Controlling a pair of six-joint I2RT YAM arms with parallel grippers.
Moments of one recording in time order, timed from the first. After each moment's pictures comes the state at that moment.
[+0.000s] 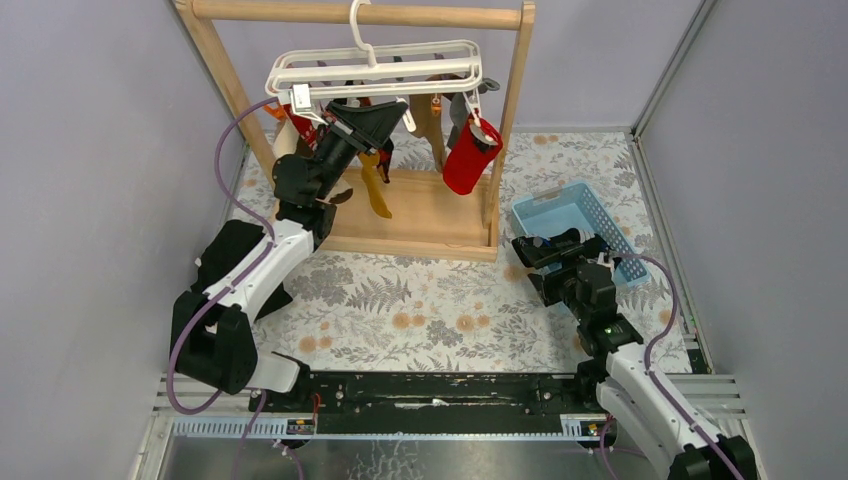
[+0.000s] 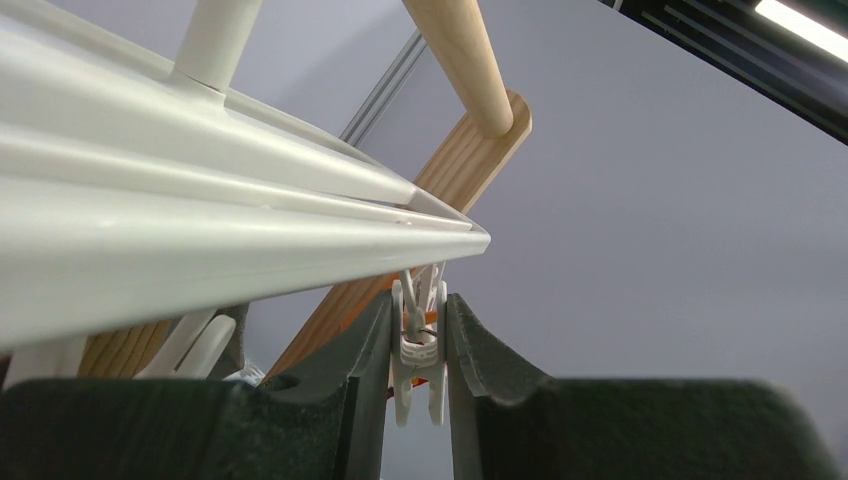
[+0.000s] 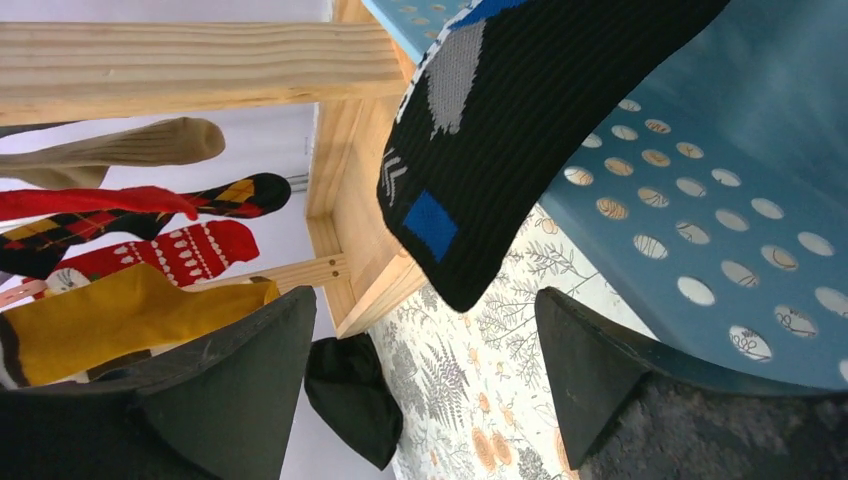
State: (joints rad) left arm -0.32 1.40 1.08 0.96 0.37 -1.05; right arm 0.27 0.62 0.20 0.02 -0.01 1.38
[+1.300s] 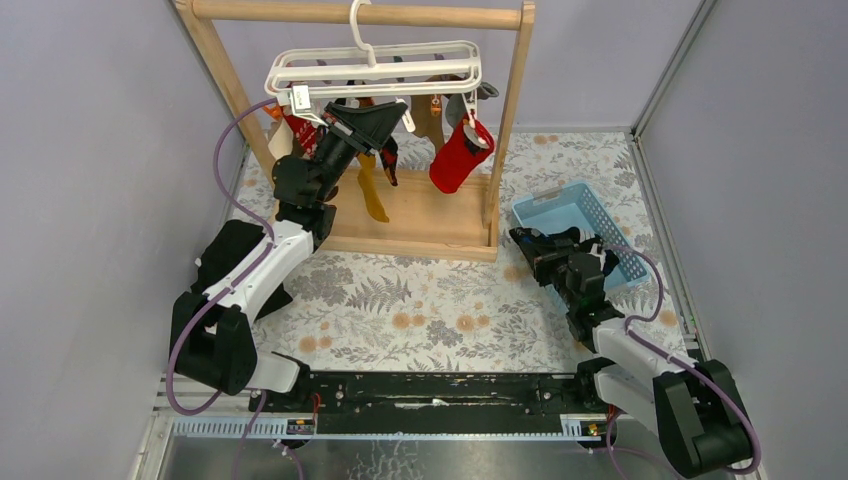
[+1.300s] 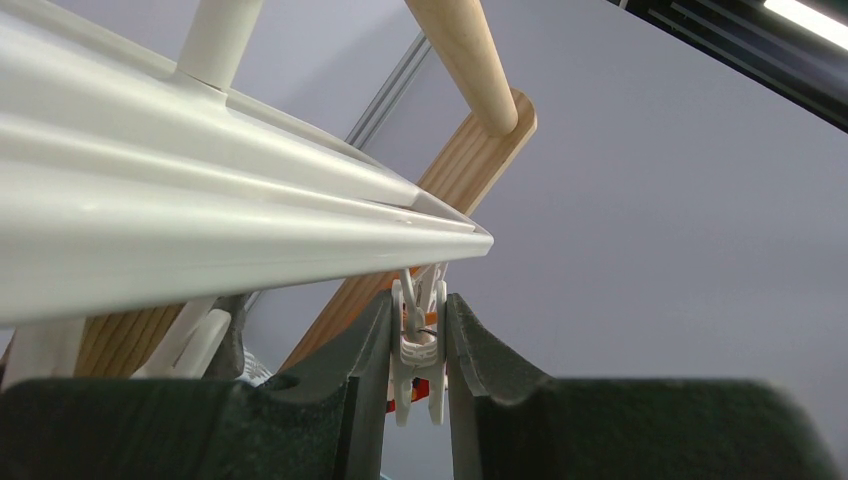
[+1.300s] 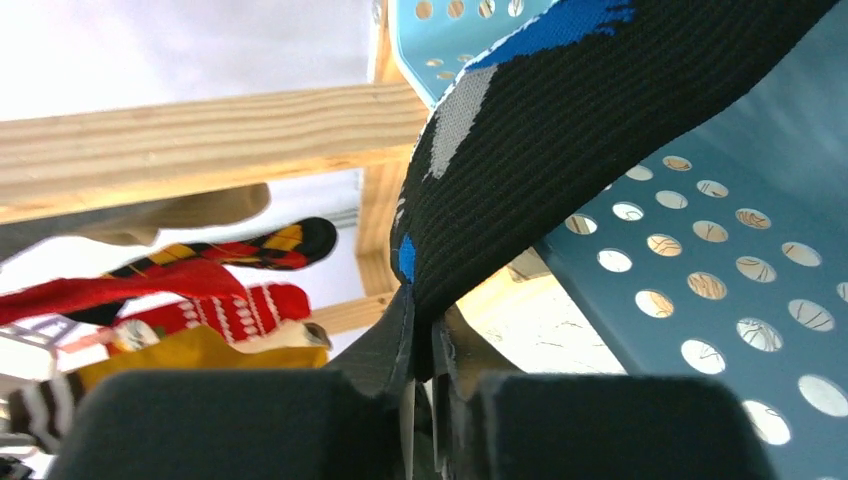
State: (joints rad) left arm -0.32 1.40 1.07 0.96 0.36 -1.03; right arm 0.28 1.01 0.19 0.49 0.02 1.47
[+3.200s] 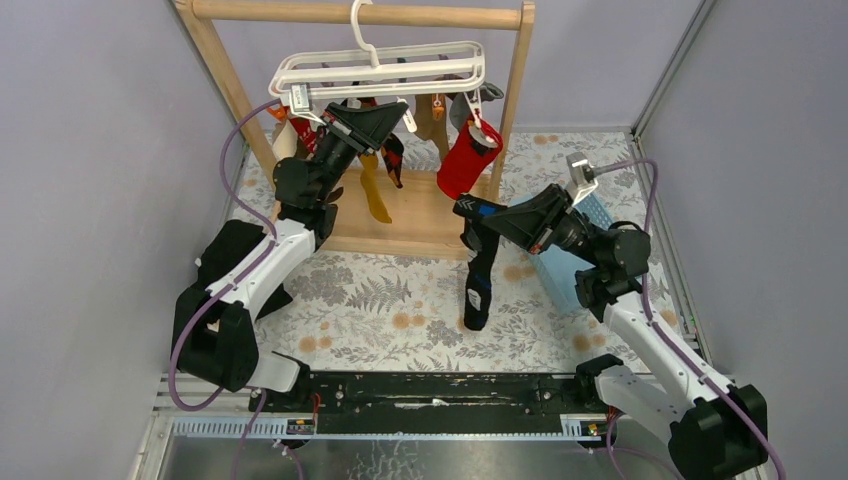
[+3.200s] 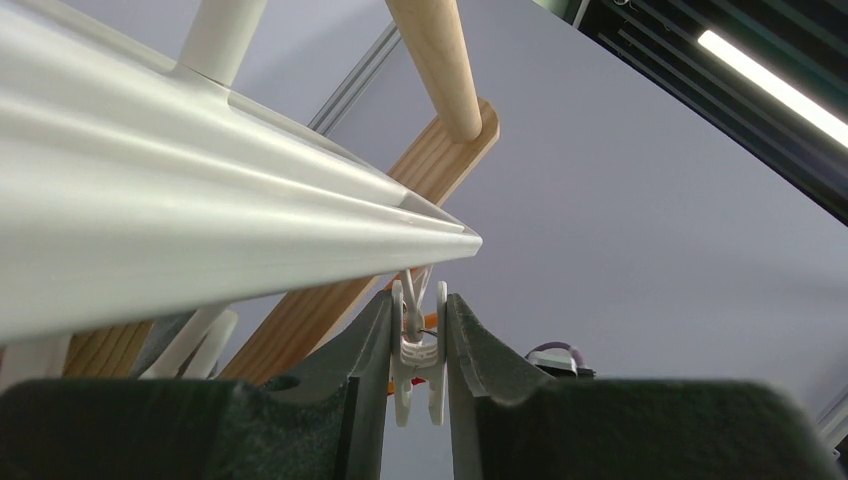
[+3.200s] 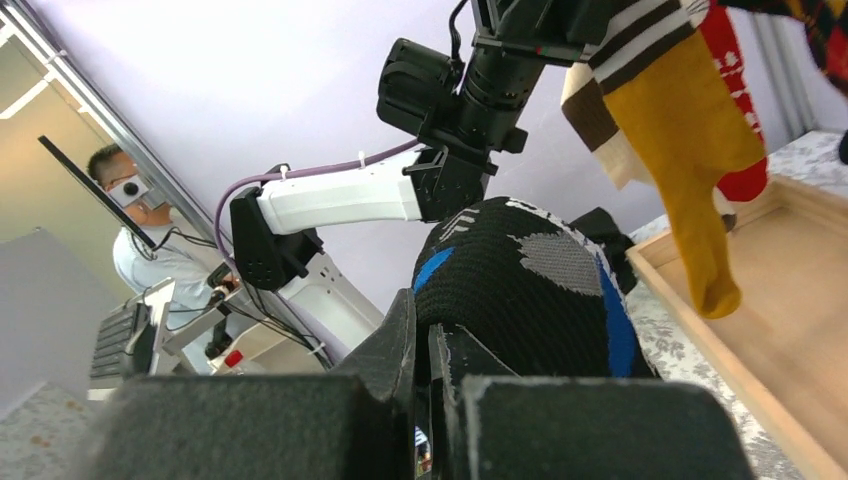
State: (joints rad) left arm -0.33 1.41 1.07 1.02 0.37 -1.16; right arm 0.33 0.92 0.62 0.93 -0.82 1.09
